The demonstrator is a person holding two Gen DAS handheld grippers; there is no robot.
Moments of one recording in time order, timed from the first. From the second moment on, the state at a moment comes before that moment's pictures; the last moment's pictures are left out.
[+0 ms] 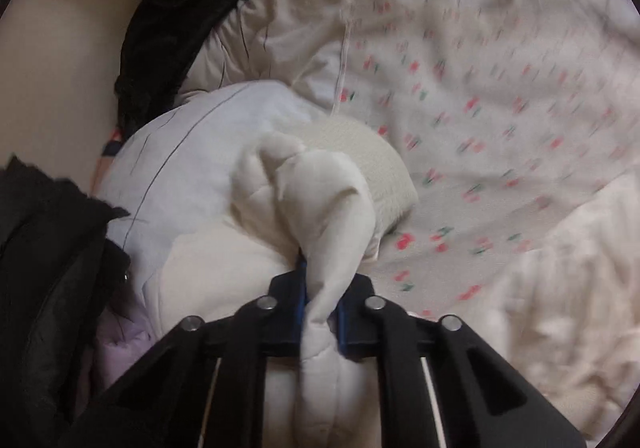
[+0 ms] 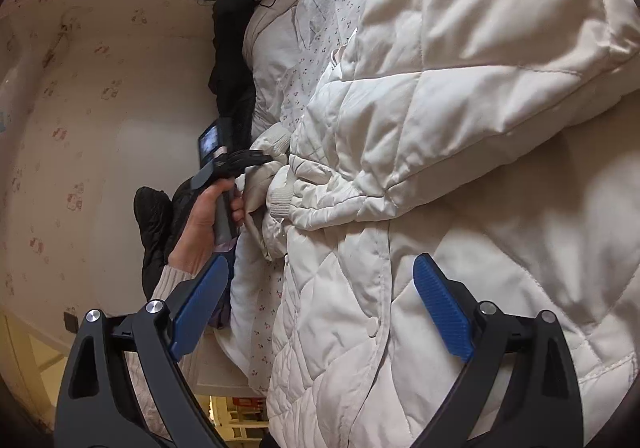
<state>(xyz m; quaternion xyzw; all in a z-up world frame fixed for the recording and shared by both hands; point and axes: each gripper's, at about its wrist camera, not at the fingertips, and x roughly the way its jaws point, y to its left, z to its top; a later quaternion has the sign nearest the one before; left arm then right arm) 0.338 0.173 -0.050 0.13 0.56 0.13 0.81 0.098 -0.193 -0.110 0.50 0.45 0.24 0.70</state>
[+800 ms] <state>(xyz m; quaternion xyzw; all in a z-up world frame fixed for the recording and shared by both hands) 0.180 -0.101 -0.079 -0.05 0.51 -0.40 0.76 0.085 -0.312 -0.129 0.71 0.26 0.22 0.61</state>
